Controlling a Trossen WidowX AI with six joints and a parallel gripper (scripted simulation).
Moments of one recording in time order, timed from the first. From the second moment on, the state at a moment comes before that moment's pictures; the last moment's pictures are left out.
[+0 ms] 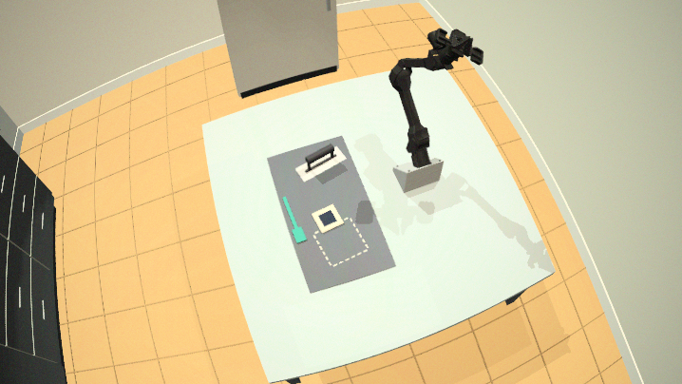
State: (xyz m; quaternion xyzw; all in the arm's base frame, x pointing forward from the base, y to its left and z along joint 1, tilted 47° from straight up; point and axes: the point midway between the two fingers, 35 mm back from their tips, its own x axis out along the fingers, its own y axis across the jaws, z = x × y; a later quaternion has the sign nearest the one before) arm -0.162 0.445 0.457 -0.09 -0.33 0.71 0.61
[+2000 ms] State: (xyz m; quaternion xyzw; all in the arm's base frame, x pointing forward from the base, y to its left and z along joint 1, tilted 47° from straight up) arm -0.162 0.445 0.457 -0.09 -0.33 0.71 0.61
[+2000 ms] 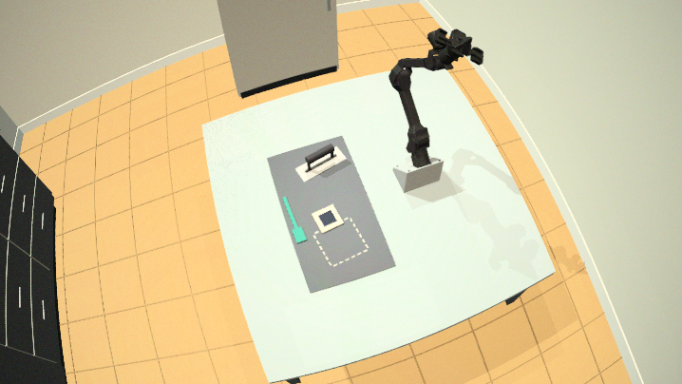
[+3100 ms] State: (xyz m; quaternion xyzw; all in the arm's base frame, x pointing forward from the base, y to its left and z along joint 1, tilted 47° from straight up) arm 0.072 0.478 0.373 -0.26 -0.13 0.56 0.78
